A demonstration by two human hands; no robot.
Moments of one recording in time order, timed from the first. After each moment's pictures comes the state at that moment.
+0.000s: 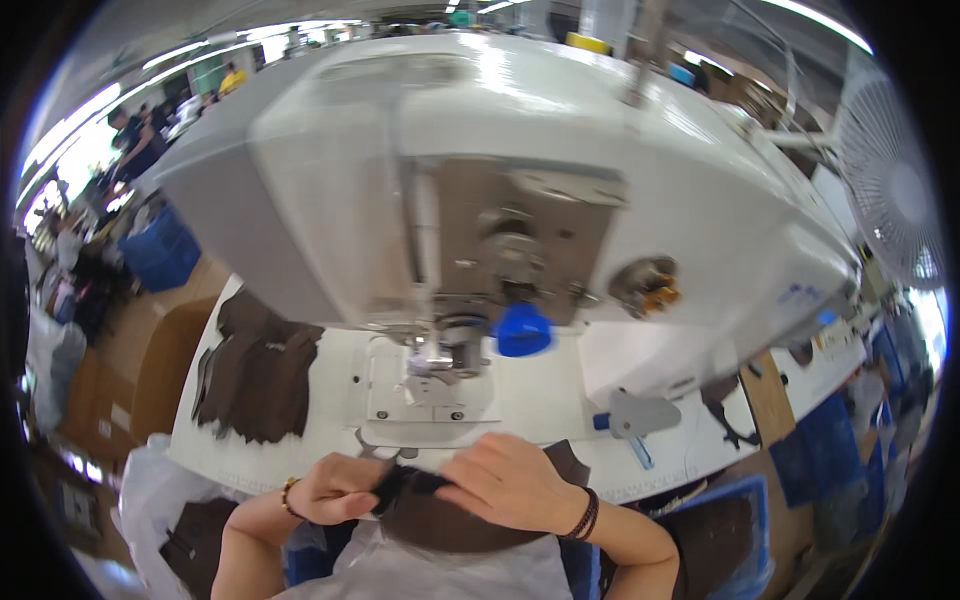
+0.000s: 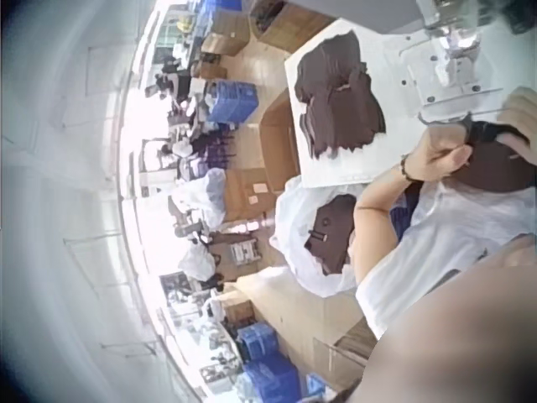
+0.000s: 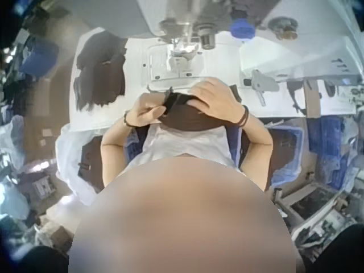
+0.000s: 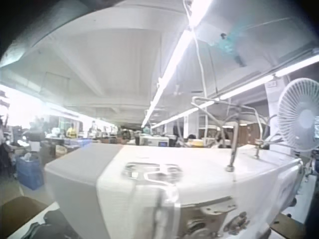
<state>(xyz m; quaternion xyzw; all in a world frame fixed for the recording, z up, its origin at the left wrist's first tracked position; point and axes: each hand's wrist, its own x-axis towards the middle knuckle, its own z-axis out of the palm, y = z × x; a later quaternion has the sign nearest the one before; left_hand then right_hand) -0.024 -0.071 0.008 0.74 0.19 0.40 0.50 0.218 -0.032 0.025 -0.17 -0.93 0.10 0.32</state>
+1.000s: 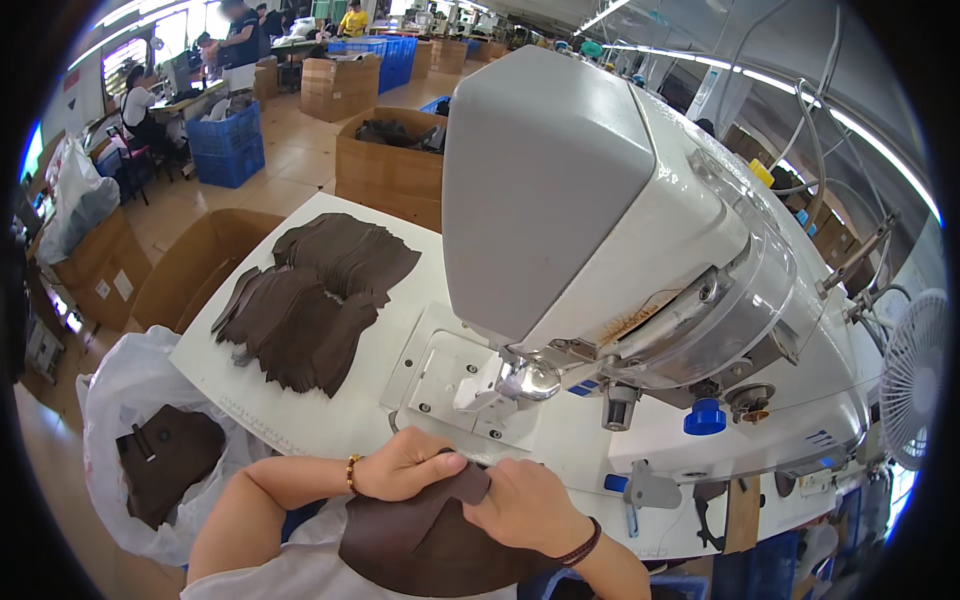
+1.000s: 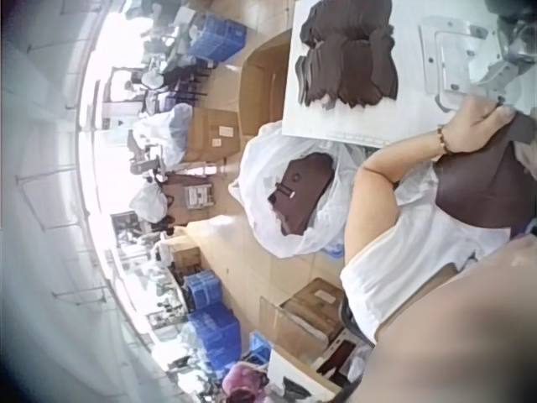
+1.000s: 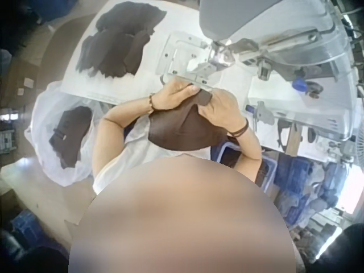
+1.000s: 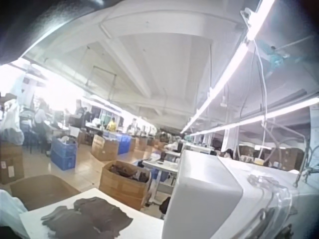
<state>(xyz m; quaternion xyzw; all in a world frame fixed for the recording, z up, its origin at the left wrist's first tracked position) -0.006 -0.068 -0.016 0.64 0.34 0.50 0.47 0.179 -0.026 0.038 -0.07 -0.97 0.00 0.22</state>
